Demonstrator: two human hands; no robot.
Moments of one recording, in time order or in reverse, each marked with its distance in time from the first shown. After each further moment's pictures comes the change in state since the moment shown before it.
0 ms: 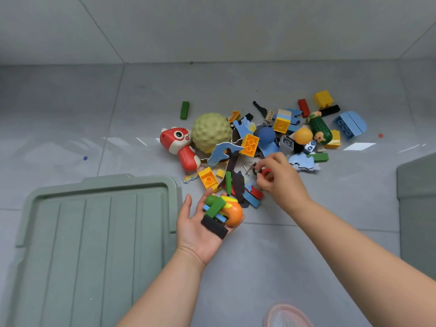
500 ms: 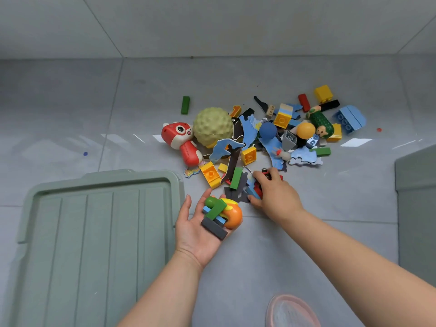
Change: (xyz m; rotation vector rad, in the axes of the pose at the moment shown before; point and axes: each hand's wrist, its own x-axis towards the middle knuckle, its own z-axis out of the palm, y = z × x) left_hand -0.007 0.003 -0.017 0.038 0.025 0.002; right_hand -0.025 -0.004 0.021 -0.503 -0.295 0.150
